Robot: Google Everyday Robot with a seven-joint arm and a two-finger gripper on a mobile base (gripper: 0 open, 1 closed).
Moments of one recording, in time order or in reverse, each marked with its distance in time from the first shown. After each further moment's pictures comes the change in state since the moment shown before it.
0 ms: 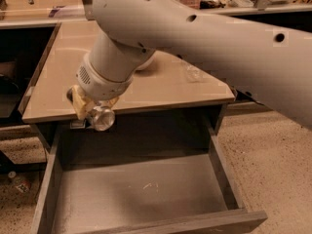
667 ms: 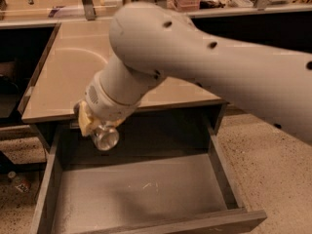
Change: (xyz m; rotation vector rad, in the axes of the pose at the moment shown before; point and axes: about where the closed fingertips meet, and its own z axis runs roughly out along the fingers) arm 0.033 0.007 0.008 -0.039 -0.026 0.107
